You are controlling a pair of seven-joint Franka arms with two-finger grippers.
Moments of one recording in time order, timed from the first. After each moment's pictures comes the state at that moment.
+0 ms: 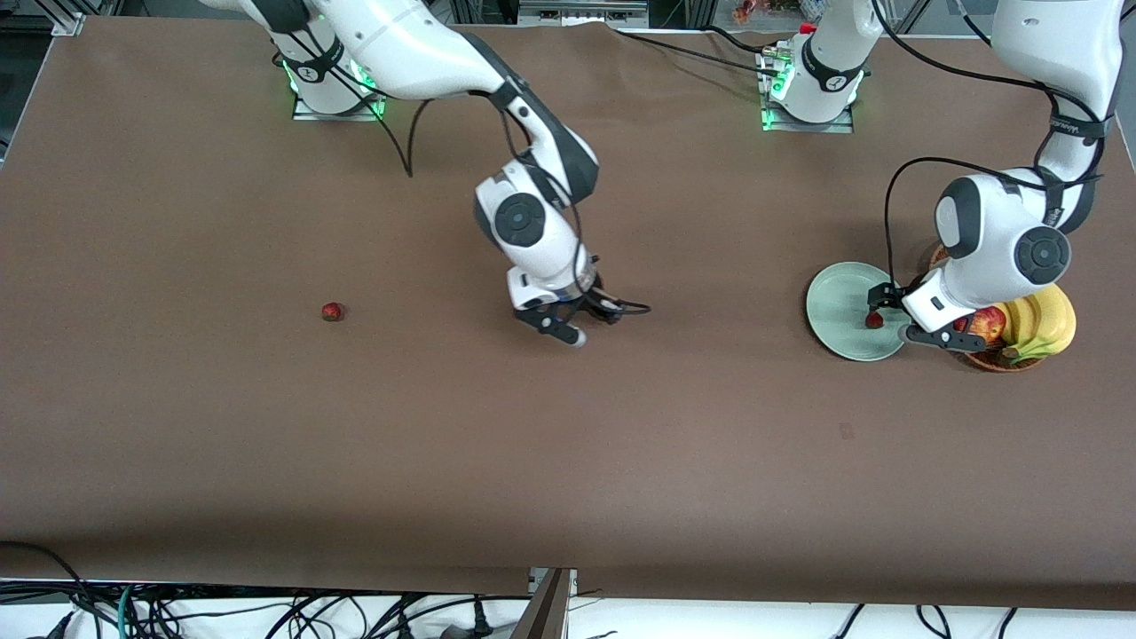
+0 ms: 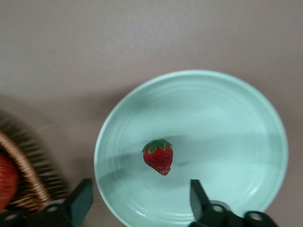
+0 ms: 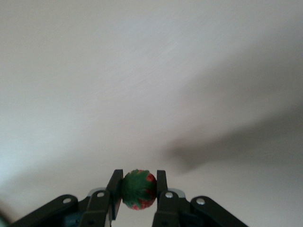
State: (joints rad) left arm -0.03 0.34 0.16 -2.12 -0.03 2.29 0.30; right arm 0.80 0.90 0.03 -1.33 0.32 2.58 1.15
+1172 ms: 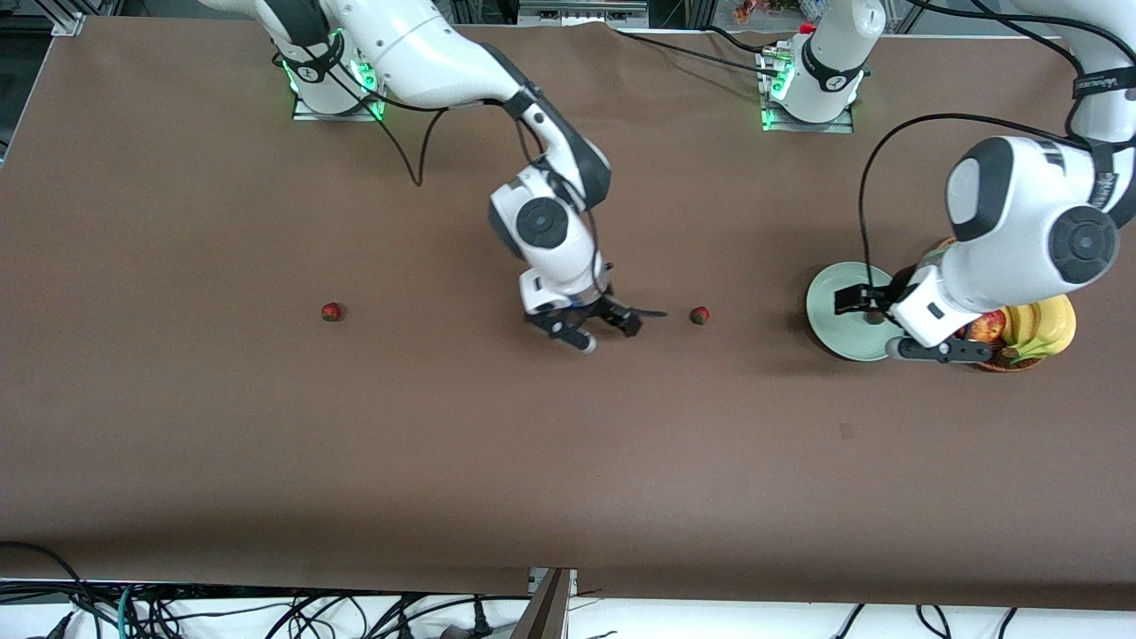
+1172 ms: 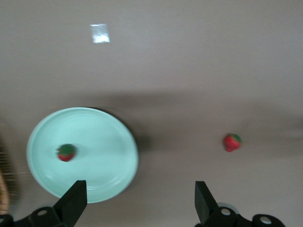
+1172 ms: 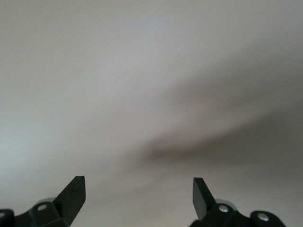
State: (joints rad) left arm -0.04 0.26 -0.07 -1.83 -0.11 1.94 -0.09; right arm 0.81 0.88 -0.13 -1.27 0.29 2.25 1.01
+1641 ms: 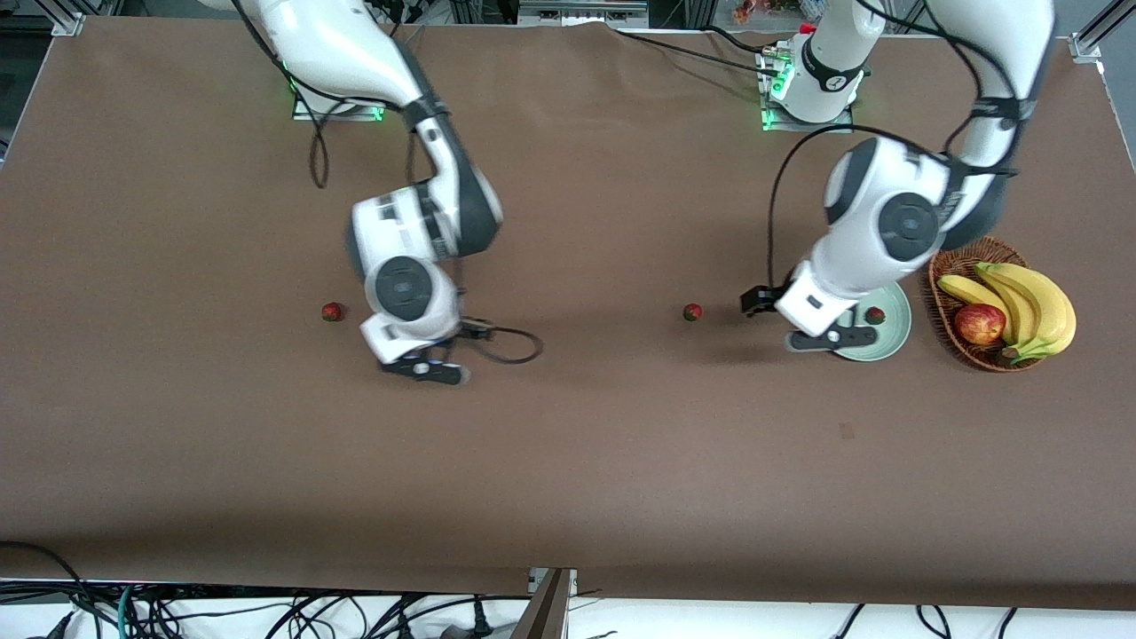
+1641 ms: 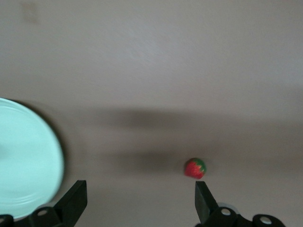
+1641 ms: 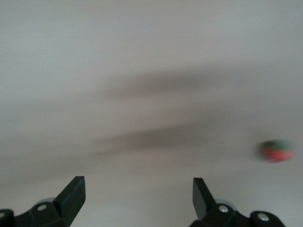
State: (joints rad) left arm -0.05 0.32 -0.30 -1.98 0.02 2.23 -0.47; right arm 0.80 0.66 -0.49 -1.52 0.24 1.90 0.37
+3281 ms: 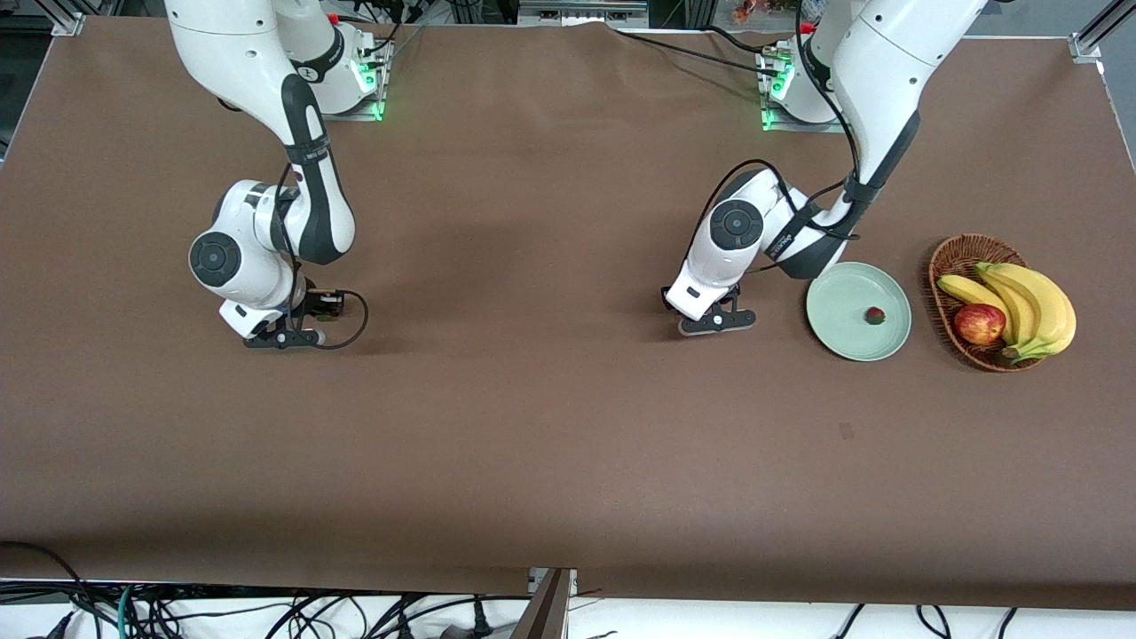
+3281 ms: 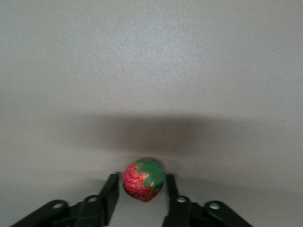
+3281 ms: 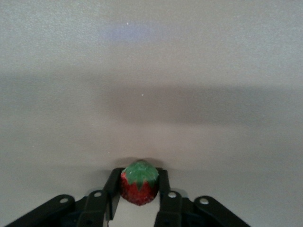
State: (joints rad) left arm -0.09 0.56 -0.42 -2.06 0.35 2.50 -0.90; right arm 0.76 0.55 -0.63 -2.14 0.45 2.42 -0.25
